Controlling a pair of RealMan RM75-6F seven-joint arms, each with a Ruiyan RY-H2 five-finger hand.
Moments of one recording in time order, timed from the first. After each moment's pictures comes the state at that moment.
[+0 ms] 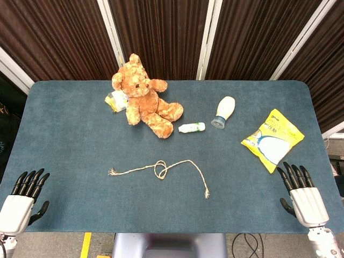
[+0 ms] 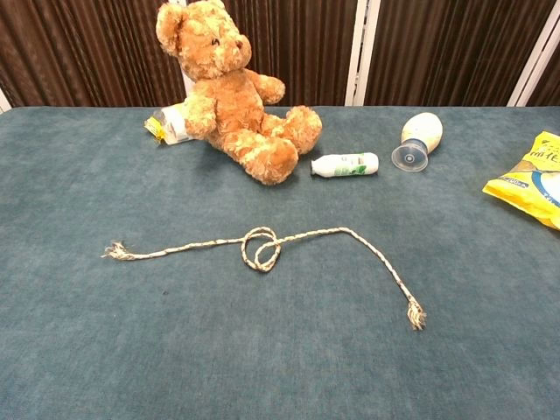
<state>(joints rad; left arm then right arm) -0.05 -1.24 0.05 -1.38 1.71 1.62 0.02 0.03 -1.20 -0.03 -1.53 -1.65 1.52 -0.20</state>
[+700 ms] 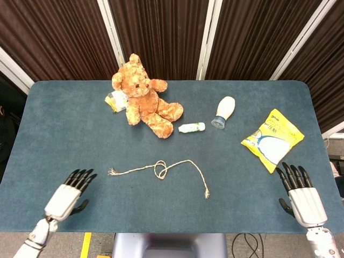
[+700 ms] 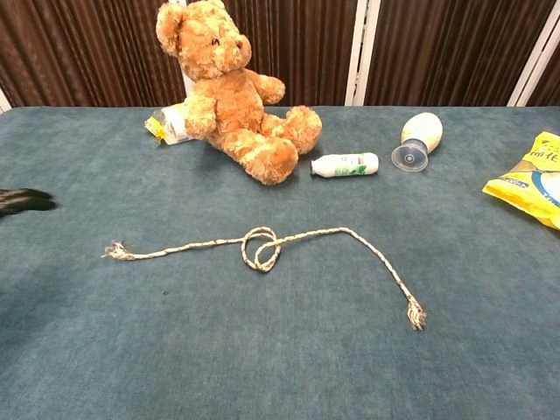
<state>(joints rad) -0.26 -1.37 0.04 -1.42 1.71 1.27 0.06 0.03 -1.21 -0.02 -1.53 -1.65 1.51 -0.22</state>
